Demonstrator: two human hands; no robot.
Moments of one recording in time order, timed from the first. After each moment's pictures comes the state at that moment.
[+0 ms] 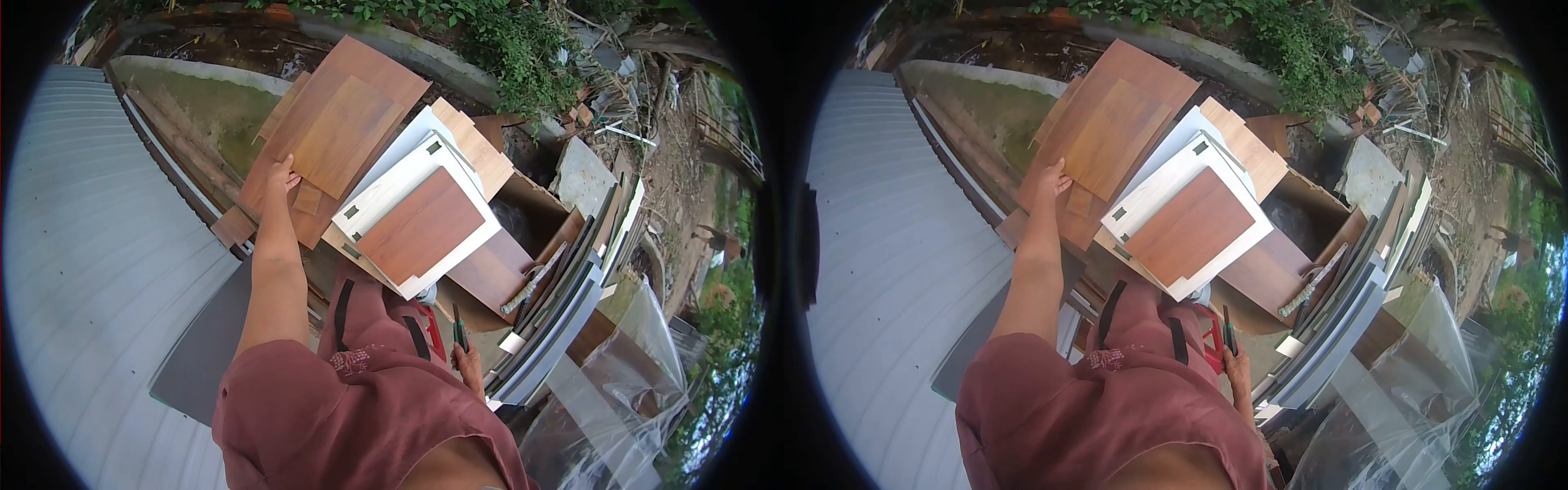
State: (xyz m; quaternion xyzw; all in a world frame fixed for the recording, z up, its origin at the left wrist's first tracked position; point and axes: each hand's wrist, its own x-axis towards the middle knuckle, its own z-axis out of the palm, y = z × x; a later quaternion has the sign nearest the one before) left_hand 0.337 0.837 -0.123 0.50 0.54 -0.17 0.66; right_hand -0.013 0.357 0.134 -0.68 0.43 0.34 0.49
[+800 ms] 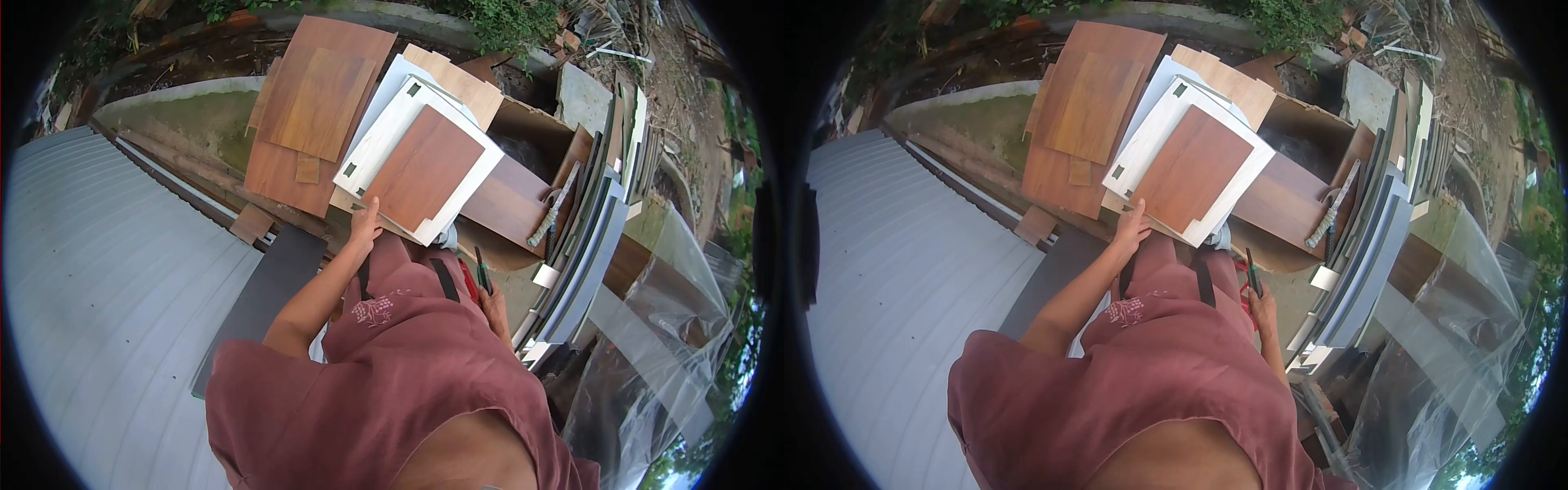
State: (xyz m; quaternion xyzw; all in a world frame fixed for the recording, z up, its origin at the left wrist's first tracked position) left_hand 0.141 0.653 -0.025 0.51 0.42 -0.40 0.64; right_hand -0.054 0.361 0.109 -0.75 0.44 0.26 0.42
